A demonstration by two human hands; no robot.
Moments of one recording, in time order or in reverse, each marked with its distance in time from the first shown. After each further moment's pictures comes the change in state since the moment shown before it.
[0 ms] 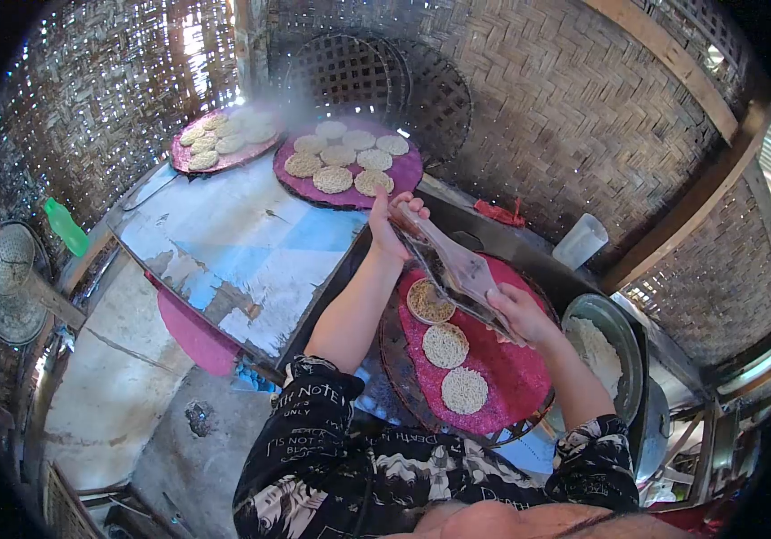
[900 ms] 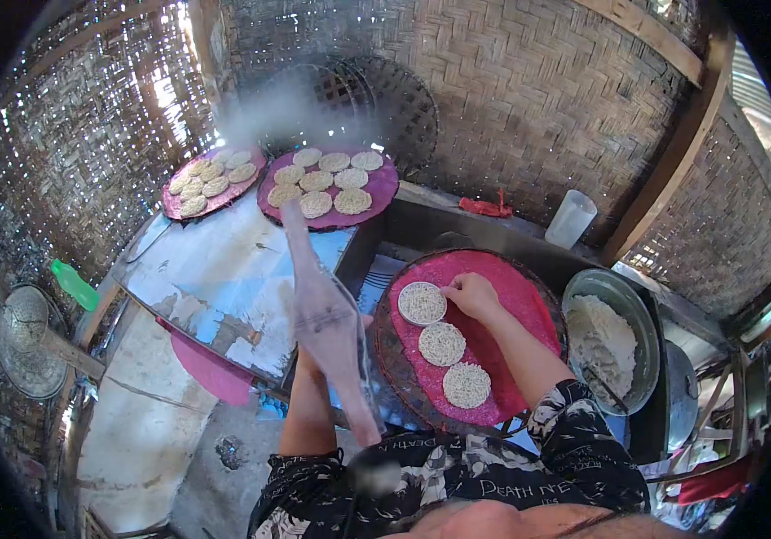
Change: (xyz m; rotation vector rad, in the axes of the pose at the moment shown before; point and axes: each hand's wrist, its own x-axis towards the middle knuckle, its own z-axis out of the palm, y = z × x) left_hand -0.186 0.042 0.015 1.289 0.121 0.268; right_hand 0.074 0.035 0.029 -0.703 0.372 -0.079
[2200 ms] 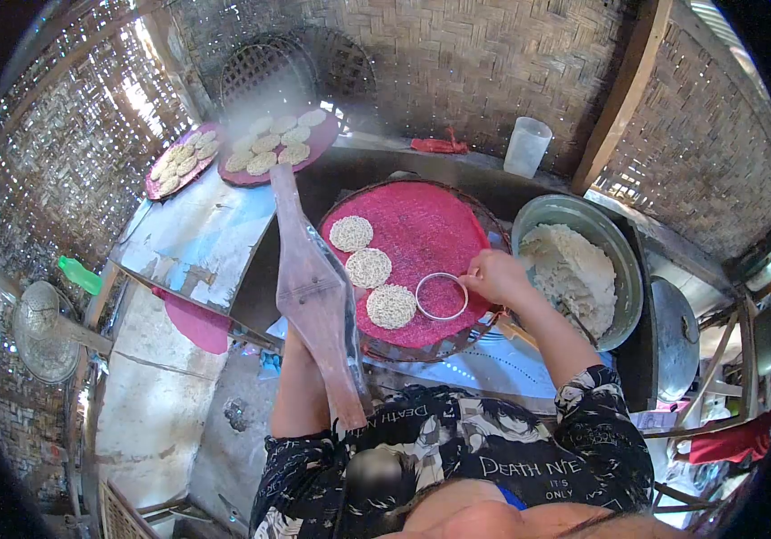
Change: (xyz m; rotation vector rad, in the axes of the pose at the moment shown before) left_hand -0.065 0.012 0.122 0.085 0.136 -0.105; right_hand -0.157 0.116 -0.085 -0.208 -0.024 -0.204
